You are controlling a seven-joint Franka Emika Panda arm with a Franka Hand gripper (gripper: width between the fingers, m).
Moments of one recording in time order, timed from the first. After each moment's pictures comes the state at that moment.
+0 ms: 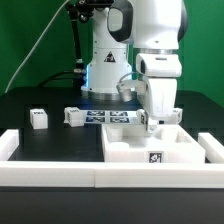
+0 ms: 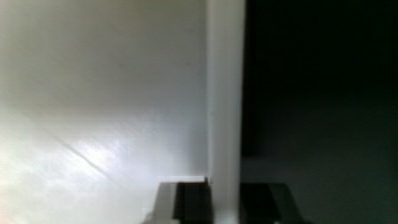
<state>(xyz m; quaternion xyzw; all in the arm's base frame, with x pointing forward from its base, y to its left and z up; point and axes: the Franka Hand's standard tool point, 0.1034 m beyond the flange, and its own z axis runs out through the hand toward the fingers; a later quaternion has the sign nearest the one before) 0.459 0.071 0.014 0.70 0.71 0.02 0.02</state>
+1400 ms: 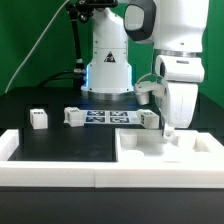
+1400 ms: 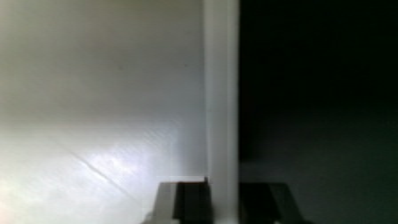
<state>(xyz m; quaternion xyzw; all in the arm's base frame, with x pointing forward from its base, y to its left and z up) 0.487 0.090 0.014 0.74 0.68 -0.01 0.03</state>
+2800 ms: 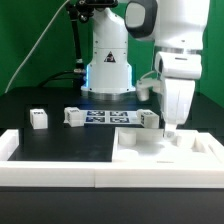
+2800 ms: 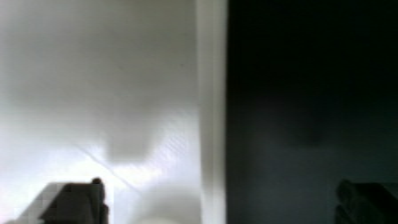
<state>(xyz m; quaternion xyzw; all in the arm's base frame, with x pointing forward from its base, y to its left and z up) 0.478 0.091 0.034 0.75 0.66 -0.01 0.03</state>
